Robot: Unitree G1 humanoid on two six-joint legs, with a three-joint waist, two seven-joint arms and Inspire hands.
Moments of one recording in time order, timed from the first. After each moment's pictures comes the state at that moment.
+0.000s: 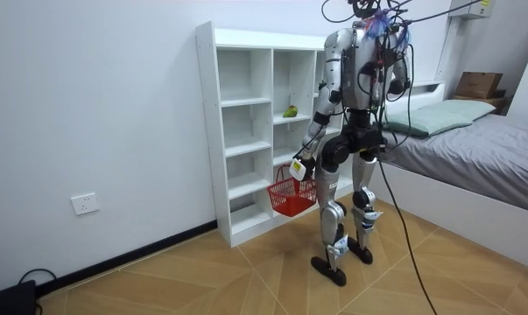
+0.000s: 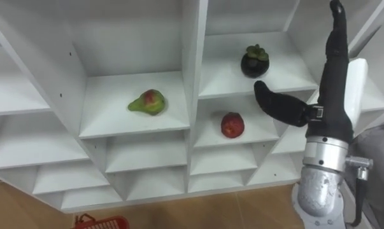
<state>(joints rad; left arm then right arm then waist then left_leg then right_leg) 0.19 0.24 -0.01 1.12 -0.27 -0.11 -0.17 0.13 -0.33 -0.02 -0.20 -0.24 -0.19 -0.48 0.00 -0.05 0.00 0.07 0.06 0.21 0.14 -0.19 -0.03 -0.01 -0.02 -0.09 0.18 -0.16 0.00</state>
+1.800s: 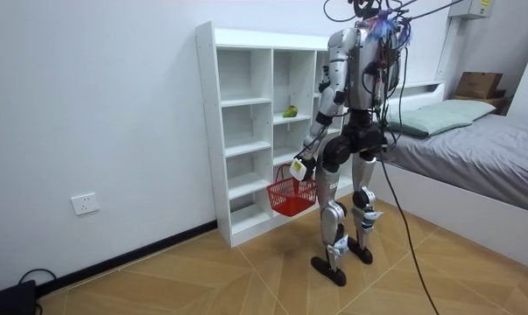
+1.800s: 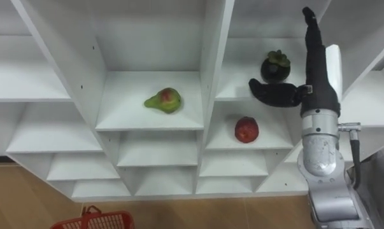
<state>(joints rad) 0.15 0.24 -0.01 1.08 -0.18 -0.07 -0.17 -0.10 -0.40 0.00 0.11 -0.16 -0.15 -0.27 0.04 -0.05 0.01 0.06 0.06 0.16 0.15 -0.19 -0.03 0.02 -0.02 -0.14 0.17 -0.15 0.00</state>
